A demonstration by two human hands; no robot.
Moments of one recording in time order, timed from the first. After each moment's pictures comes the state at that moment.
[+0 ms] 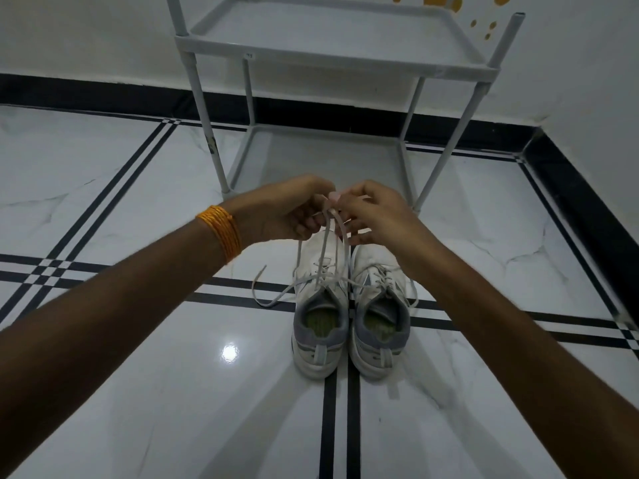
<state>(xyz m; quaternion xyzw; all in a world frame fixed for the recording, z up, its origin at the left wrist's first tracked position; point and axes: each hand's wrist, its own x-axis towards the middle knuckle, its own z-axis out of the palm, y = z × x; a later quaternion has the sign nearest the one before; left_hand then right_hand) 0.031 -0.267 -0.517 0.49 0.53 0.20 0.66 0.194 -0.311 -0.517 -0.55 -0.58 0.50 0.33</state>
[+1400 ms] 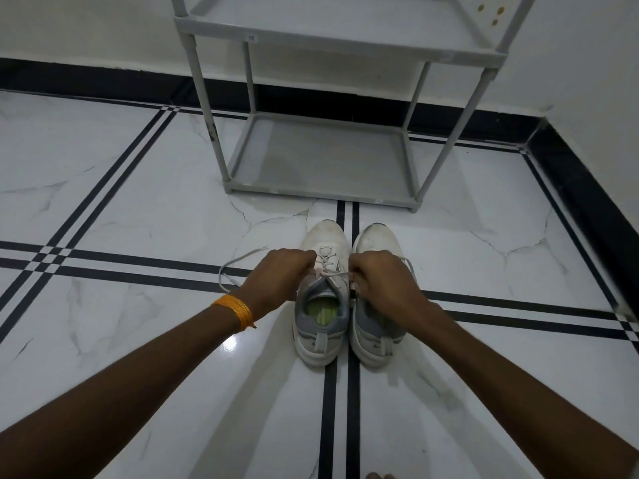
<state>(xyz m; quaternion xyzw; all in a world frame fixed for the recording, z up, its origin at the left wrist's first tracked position) 0.011 -0.317 -0.656 0.85 0.51 0.11 0.12 0.218 -0.328 -0.640 -0.58 -0.80 0.11 0.10</state>
